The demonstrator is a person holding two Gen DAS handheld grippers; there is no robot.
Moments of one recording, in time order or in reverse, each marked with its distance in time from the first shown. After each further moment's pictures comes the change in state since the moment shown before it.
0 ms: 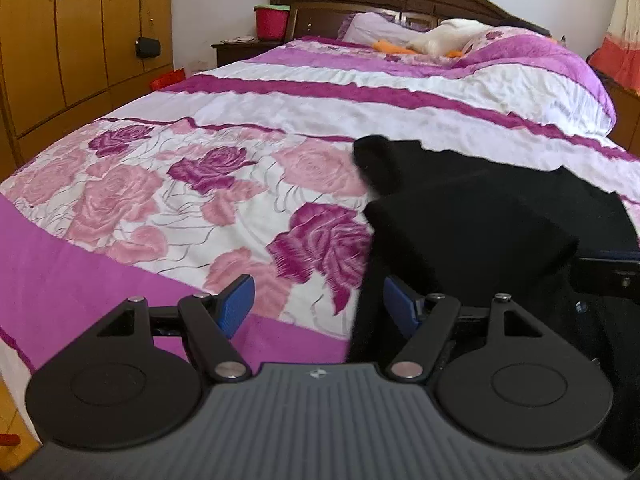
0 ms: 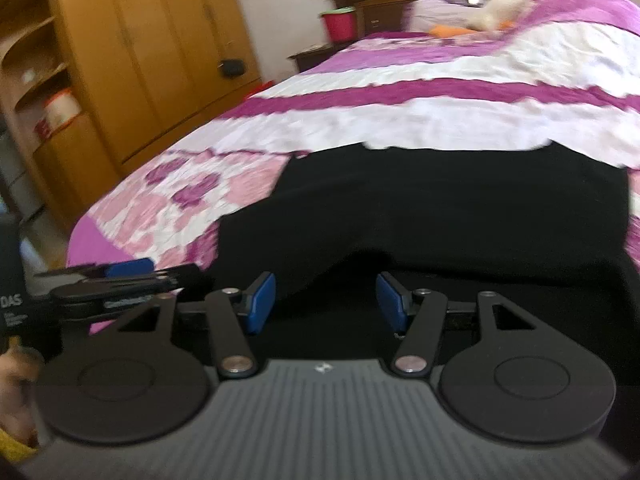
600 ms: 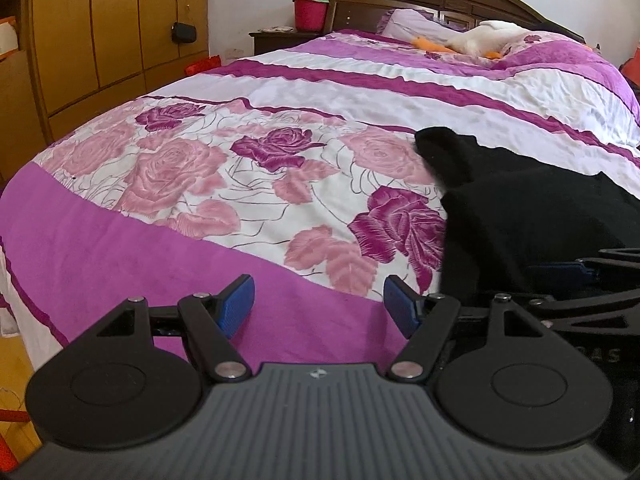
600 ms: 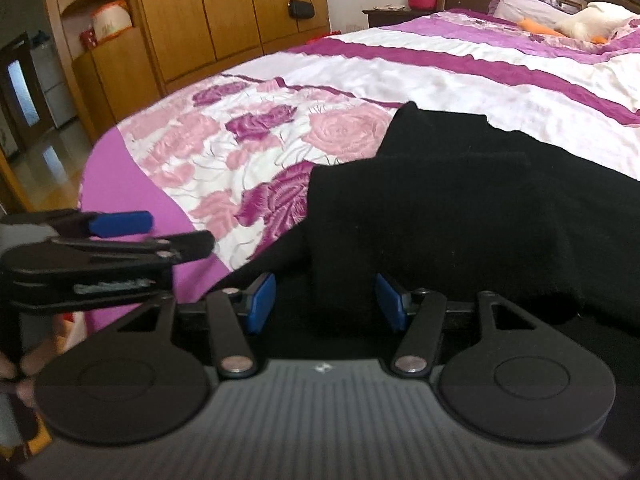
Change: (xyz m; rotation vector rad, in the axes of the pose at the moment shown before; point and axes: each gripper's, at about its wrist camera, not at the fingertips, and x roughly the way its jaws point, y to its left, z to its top) left arm -0.002 0.041 -0.011 -0.066 0.019 0.078; right arm 0.079 0.061 -0.006 -0.206 0.130 0.054
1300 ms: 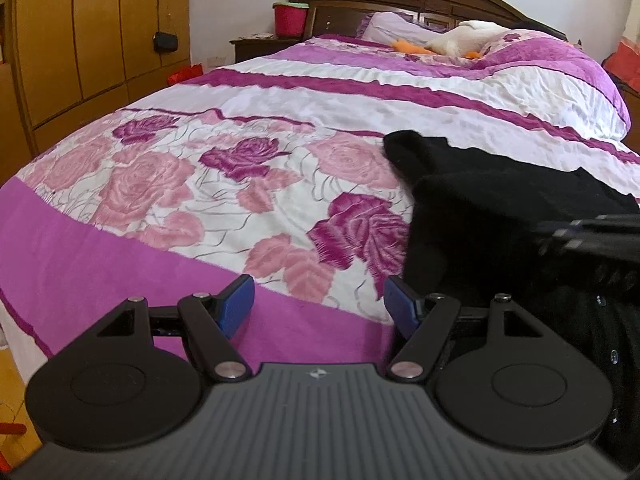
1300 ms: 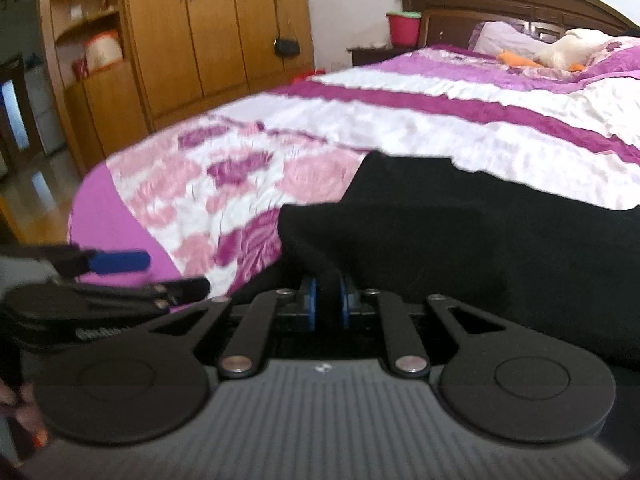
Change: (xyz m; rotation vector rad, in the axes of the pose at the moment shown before) left arm -0.004 -0.026 0.003 0.039 -0.020 -0.043; right arm -0.038 -0.026 0.009 0.056 -0.154 -0.024
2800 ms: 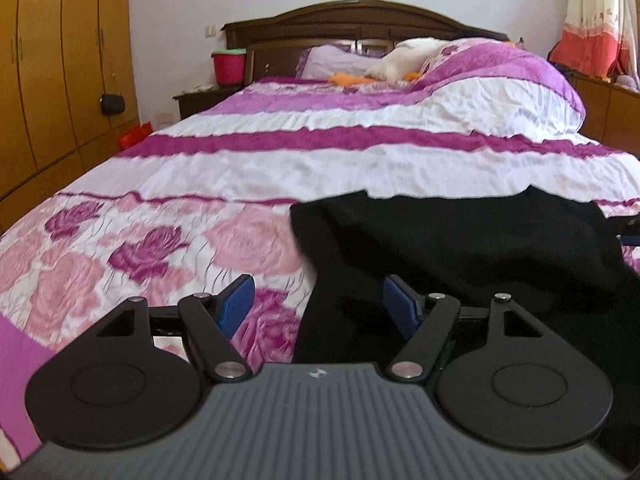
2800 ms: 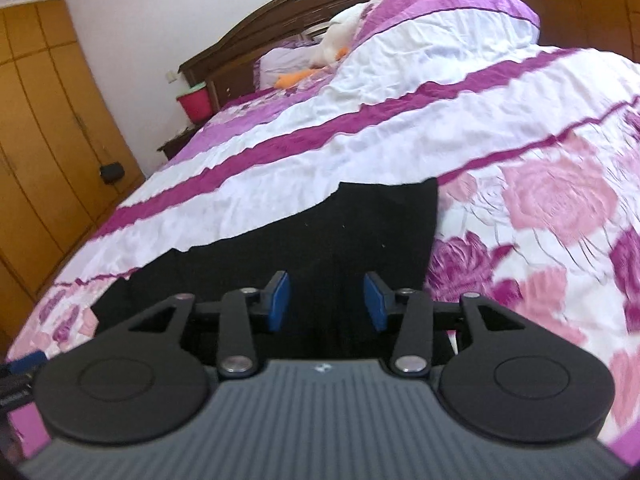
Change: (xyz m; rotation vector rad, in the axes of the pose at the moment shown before) left arm 0.020 -0.074 0.045 0.154 -0.129 -0.102; right arm -0.079 -0.203 -0.032 0.472 -0.151 -0.358
